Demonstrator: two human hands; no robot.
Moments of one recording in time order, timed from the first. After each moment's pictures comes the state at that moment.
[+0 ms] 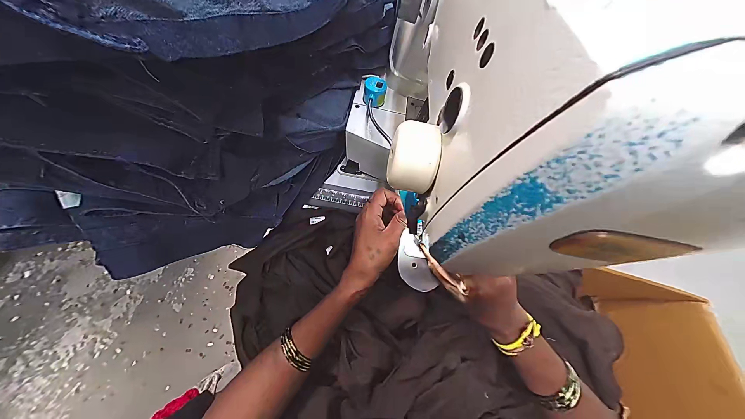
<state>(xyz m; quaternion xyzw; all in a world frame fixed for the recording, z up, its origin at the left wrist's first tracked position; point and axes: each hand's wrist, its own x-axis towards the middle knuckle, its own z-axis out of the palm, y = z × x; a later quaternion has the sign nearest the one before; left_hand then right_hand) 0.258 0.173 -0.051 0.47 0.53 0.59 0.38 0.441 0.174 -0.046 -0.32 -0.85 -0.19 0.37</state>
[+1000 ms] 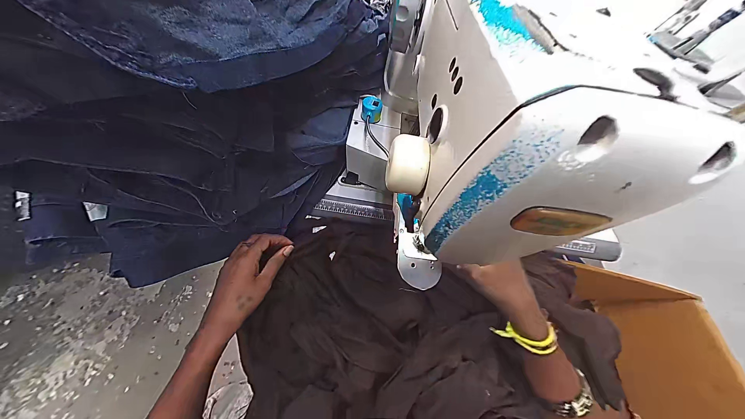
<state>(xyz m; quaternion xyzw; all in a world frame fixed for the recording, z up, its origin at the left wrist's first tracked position) 0.084 0.098 -0.102 0.62 0.69 0.35 0.15 0.455 0.179 -0.026 -0.52 -0.72 0.25 0.38</state>
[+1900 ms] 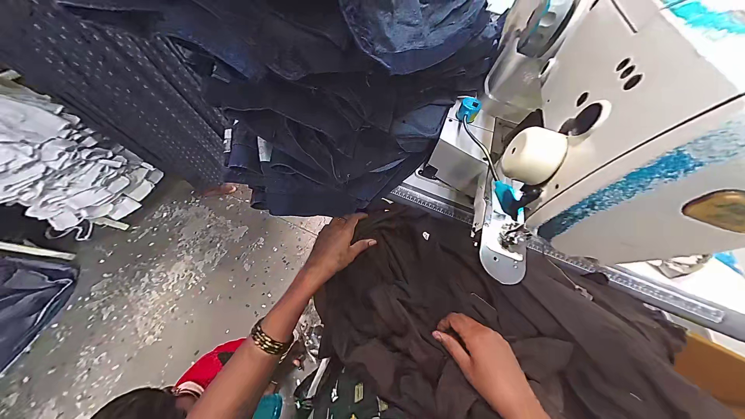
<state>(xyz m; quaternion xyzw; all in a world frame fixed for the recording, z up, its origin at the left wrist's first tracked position) 0.084 0.082 -0.094 0.58 0.73 0.22 0.28 0.410 0.068 -0.091 -0.43 -0.86 0.27 0.06</state>
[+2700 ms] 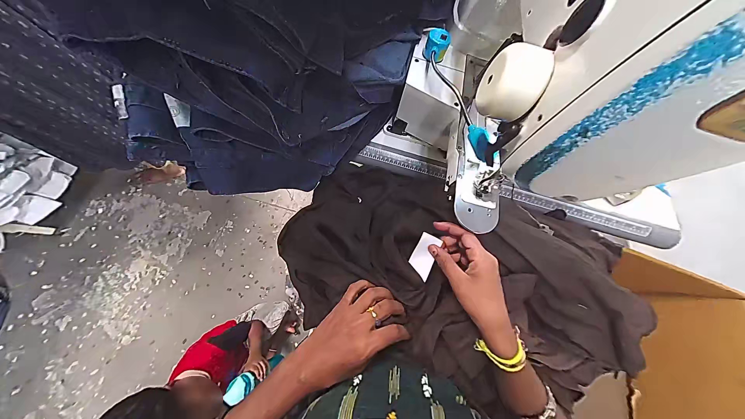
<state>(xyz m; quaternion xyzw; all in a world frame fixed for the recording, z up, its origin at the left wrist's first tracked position) 0.181 -0.031 -0.128 0.86 0.40 0.30 0.12 0.389 0.089 -0.081 -0.48 -0.72 0.35 0.36</state>
